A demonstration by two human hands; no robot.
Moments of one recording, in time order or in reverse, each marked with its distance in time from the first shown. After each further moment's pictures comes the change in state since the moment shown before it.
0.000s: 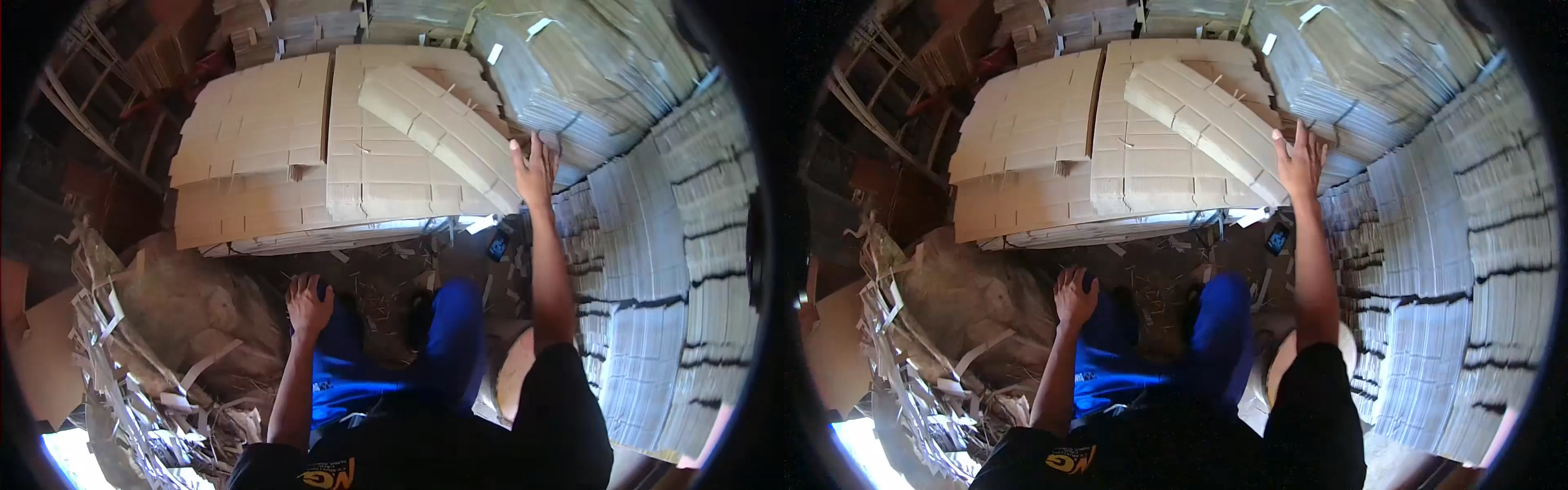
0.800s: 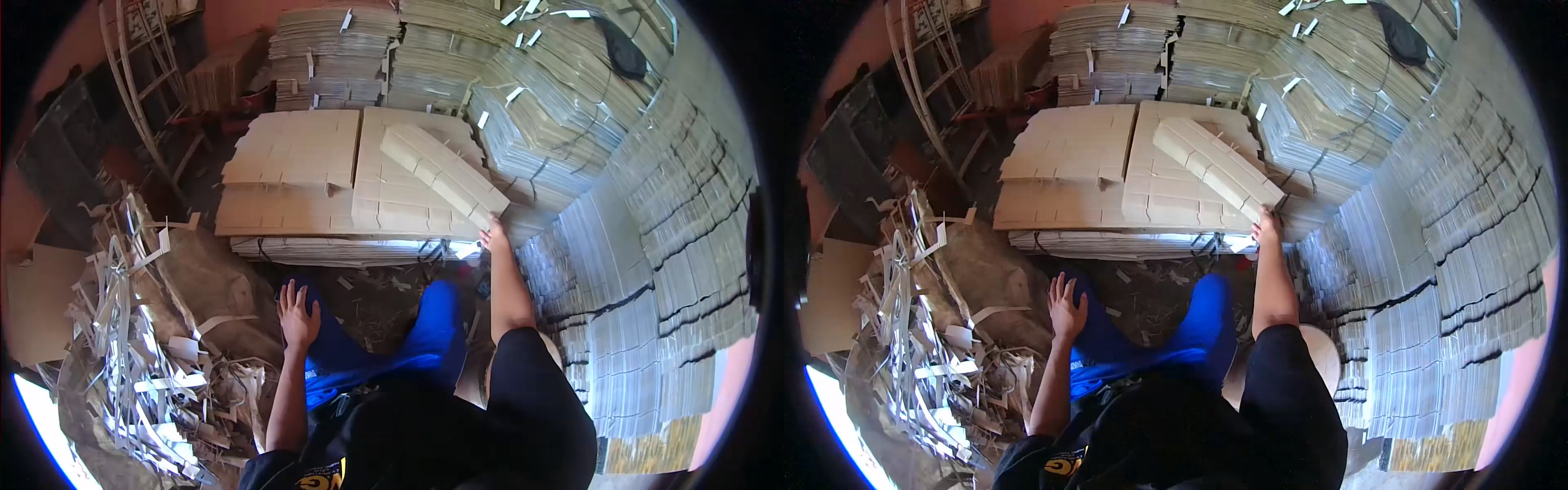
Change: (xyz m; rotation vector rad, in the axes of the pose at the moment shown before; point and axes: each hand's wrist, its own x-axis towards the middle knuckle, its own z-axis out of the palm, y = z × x) left_hand -0.091 -0.024 -0.069 -0.082 0.281 -0.027; right_hand -0.076 0.017 0.064 1.238 -0.591 1.371
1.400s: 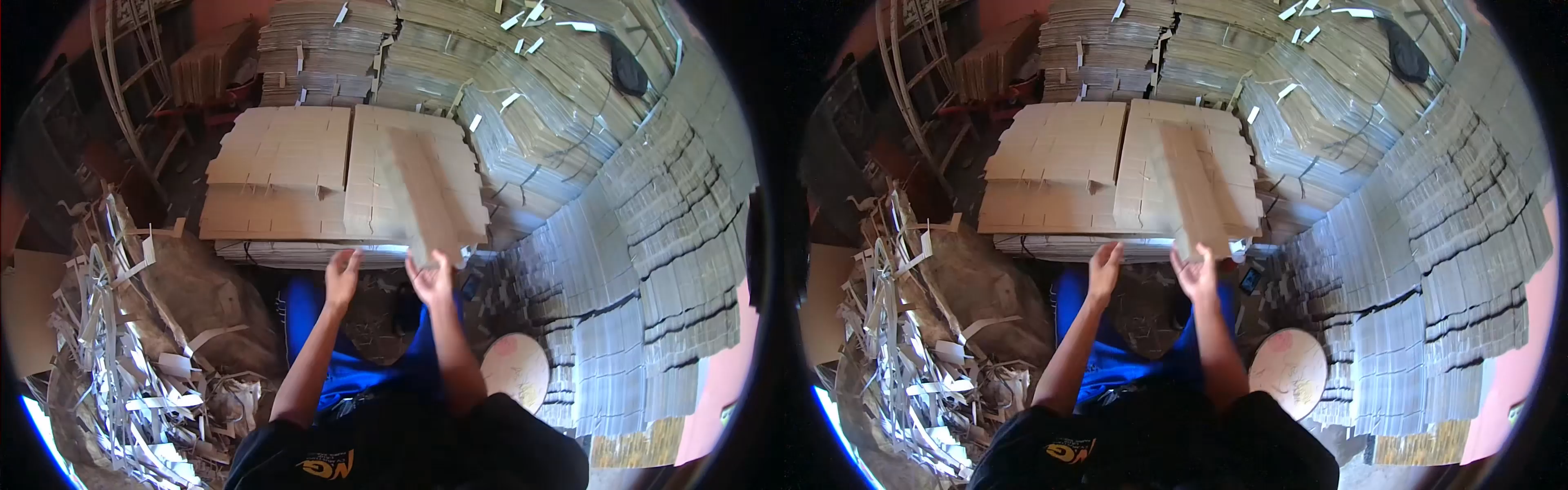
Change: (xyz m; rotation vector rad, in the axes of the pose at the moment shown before) left_hand 0.109 0.099 0.068 -1.165 -0.188 -0.360; right_hand -0.232 0.086 0.088 1.003 -0.688 0.194
